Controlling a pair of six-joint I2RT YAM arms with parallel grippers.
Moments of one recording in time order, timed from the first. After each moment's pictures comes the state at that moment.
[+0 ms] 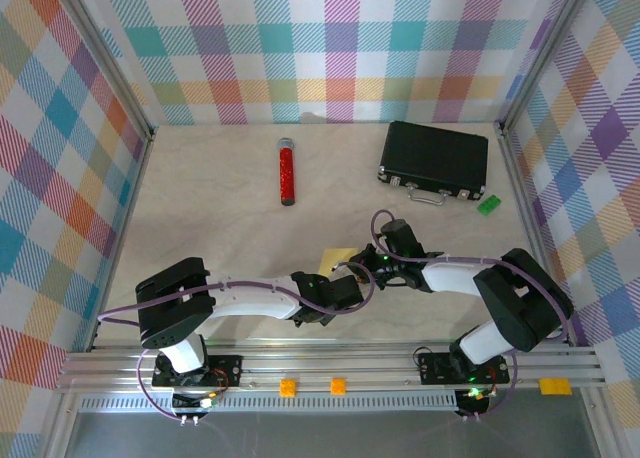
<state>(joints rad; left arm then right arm) -1.24 1.68 0.95 -0.56 -0.44 -0.36 0.60 1.50 0.51 0.21 -0.57 1.25</state>
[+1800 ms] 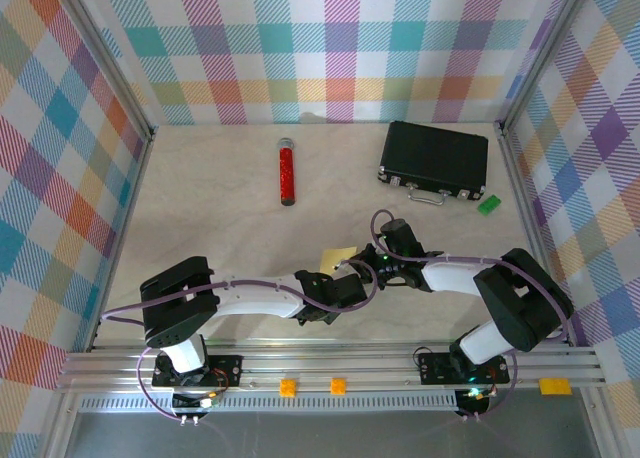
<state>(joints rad) -1.24 1.71 0.98 -0.55 -0.44 -0.39 0.60 1.50 0.51 0.20 -0.57 1.25</state>
